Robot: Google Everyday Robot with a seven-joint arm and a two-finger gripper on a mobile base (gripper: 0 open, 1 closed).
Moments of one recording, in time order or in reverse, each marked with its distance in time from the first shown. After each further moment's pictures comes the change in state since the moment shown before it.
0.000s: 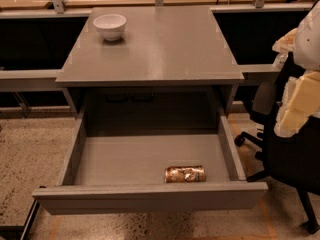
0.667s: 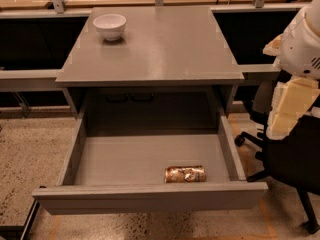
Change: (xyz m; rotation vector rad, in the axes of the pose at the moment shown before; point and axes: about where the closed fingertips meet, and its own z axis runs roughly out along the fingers) arm -0.006 0.000 0.013 0.010 0.042 -0.038
